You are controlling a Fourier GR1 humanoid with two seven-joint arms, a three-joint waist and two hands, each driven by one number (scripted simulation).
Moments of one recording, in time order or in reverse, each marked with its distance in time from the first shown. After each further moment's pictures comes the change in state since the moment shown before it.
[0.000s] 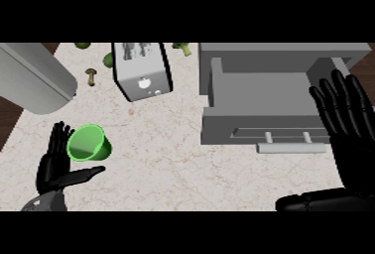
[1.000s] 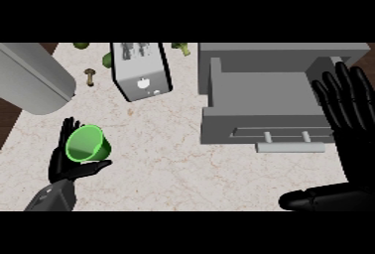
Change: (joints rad) left arm -0.190 0.026 0.021 0.357 0.022 -0.082 -0.161; right arm -0.047 -0.011 -0.022 0.002 -0.024 0.001 0.039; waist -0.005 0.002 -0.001
